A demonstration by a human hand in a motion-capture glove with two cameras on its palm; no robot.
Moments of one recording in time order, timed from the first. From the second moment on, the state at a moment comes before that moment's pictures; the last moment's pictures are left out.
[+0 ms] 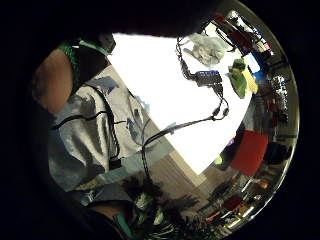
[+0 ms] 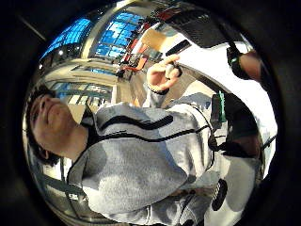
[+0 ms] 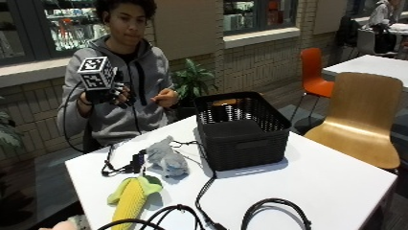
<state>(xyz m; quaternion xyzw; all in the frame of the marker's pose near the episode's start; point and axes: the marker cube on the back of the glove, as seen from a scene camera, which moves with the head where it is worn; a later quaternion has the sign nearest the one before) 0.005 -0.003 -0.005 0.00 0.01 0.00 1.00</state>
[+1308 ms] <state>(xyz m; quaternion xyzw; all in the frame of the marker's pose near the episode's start) 0.224 -0.146 -0.069 0.01 0.14 0.25 0.96</state>
